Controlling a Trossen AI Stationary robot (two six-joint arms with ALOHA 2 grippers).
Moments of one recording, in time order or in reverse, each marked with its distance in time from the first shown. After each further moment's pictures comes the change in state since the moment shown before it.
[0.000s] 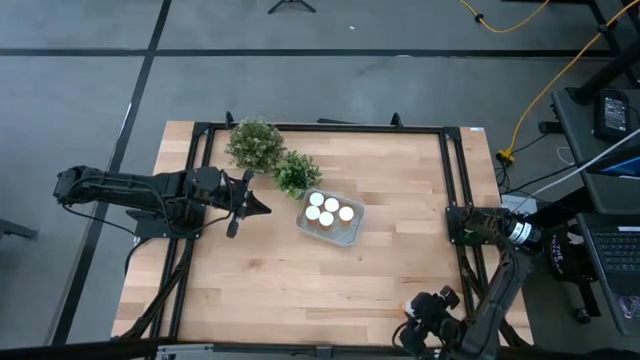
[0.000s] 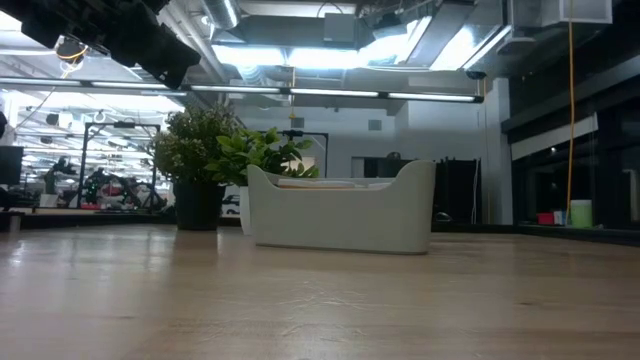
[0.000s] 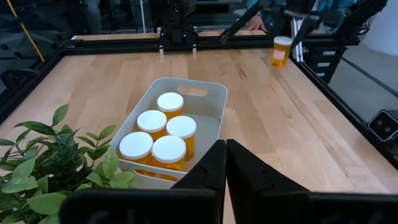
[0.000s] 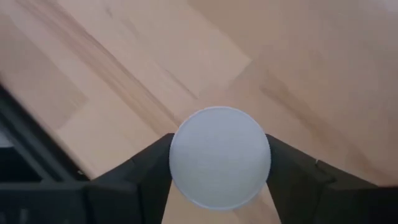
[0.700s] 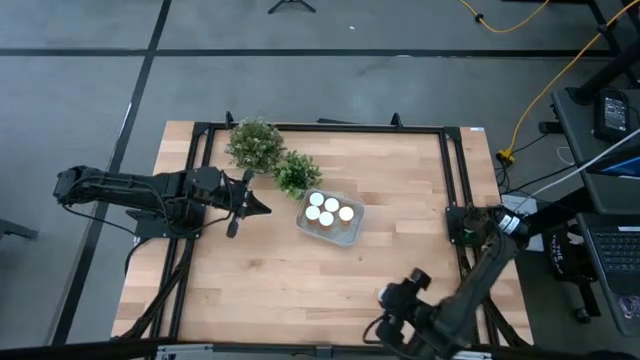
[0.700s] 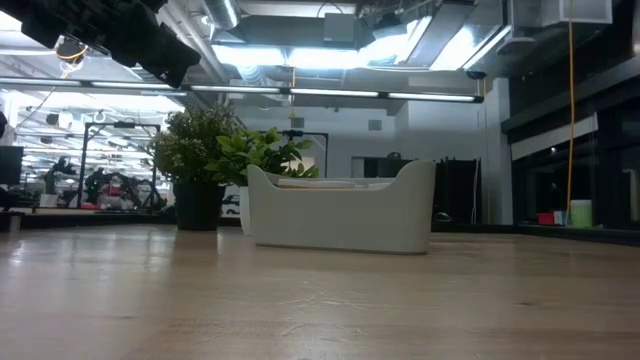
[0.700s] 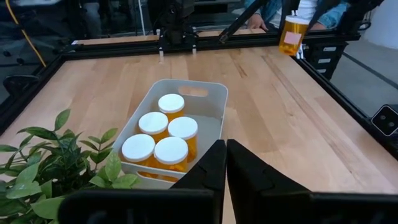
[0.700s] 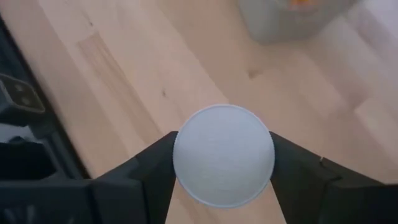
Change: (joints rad) left arm 0.000 0.000 0.000 0.000 0.000 0.034; right arm -0.184 0.000 0.249 -0.107 0.118 -0.452
